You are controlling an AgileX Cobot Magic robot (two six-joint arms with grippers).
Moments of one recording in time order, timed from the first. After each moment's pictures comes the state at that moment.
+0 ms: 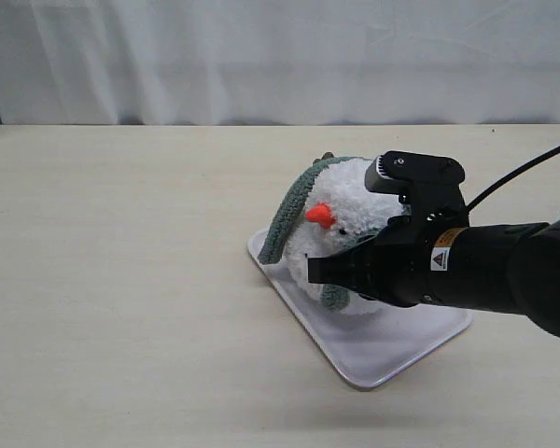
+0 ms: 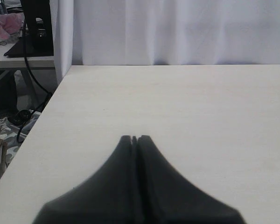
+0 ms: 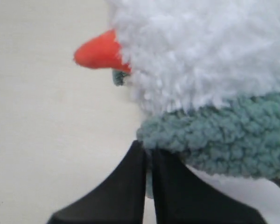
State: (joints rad) left arm 0.03 0.00 0.00 -0.05 0.32 0.08; right arm 0.59 1.45 -0.65 0.09 0.07 0.36
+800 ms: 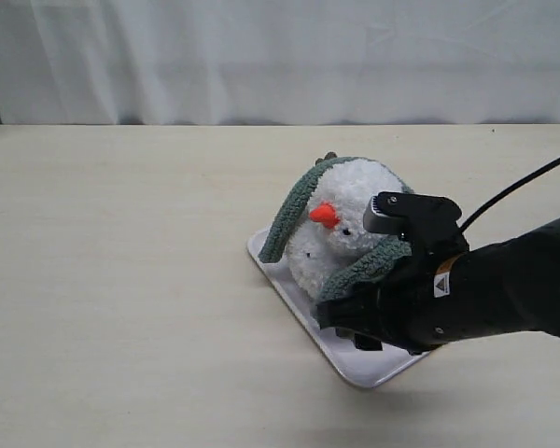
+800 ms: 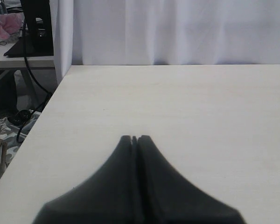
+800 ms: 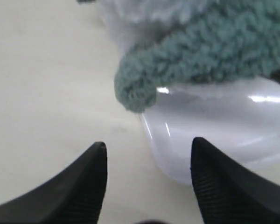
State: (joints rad) left arm 0.03 0.00 0.00 -0.05 0.32 0.08; right arm 0.59 1.46 -0.66 0.14 0.31 0.34
